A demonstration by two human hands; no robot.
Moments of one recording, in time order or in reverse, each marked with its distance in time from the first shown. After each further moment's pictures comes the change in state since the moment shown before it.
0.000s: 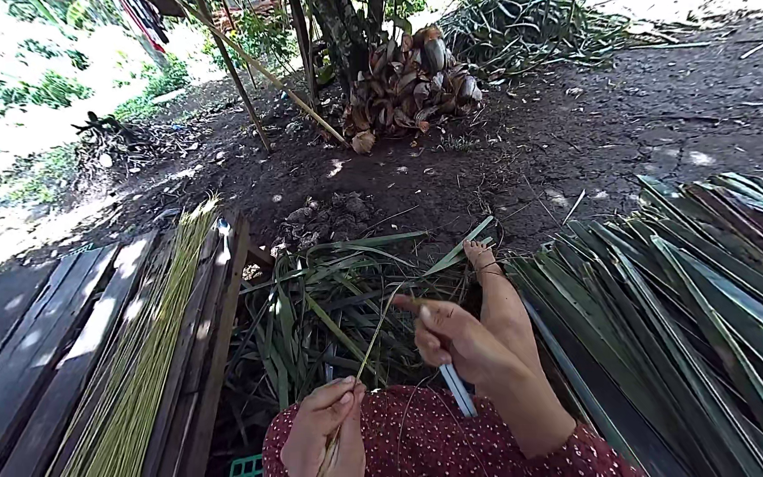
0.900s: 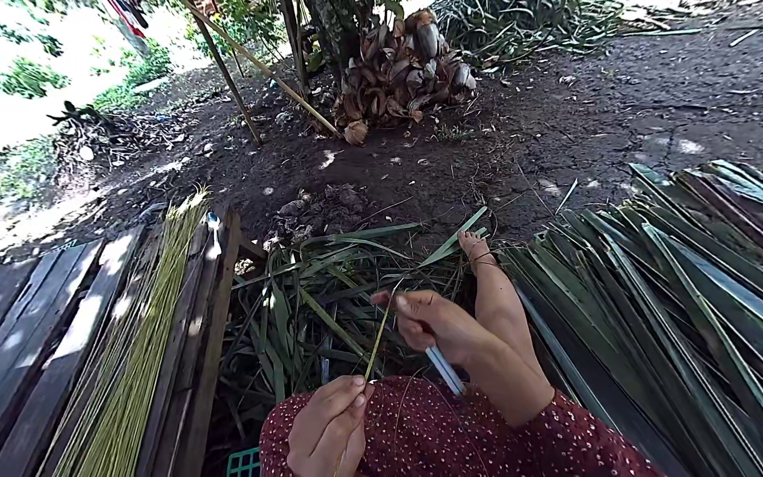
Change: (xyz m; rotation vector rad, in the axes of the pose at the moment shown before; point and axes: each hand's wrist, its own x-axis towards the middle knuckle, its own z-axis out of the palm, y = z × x) left_hand 0.000 -0.020 -0.011 0.118 -0.196 0.344; right_hand 0.018 0.002 0.005 0.026 -0.022 0.082
